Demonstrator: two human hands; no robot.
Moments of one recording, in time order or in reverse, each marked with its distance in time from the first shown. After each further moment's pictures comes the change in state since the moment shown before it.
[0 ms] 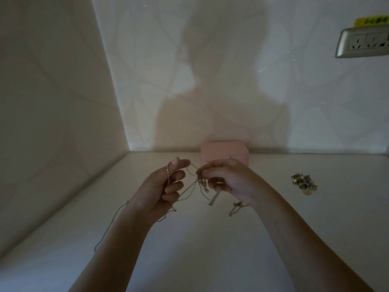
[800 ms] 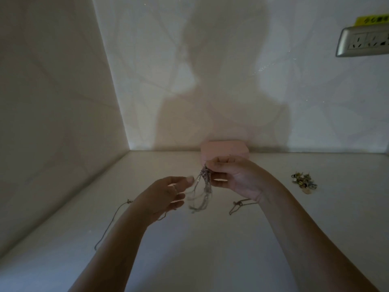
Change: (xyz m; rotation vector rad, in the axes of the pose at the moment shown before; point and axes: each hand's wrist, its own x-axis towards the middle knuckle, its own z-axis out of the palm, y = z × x) left_hand 0.003 -0.010 -0.002 0.556 0.276 -0.233; right_hand 0.001 -0.001 -0.013 0.218 -0.127 0.023
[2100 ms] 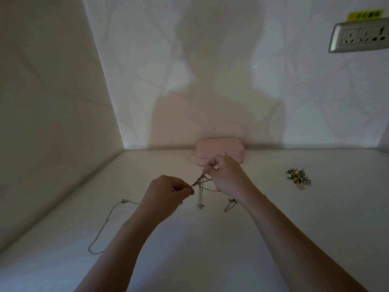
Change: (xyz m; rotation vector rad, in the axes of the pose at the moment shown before) left_hand -0.006 -0.002 0.016 0.679 0.230 0.301; right_hand 0.012 0.021 0.007 -0.897 0.476 -0.064
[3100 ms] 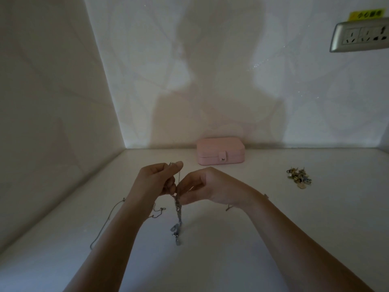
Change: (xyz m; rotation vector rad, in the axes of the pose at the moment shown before) left_hand 0.004 0.000 -0.019 -0.709 0.063 -0.076; right_hand -0.010 -0.005 0.008 0.373 -0.591 -0.200
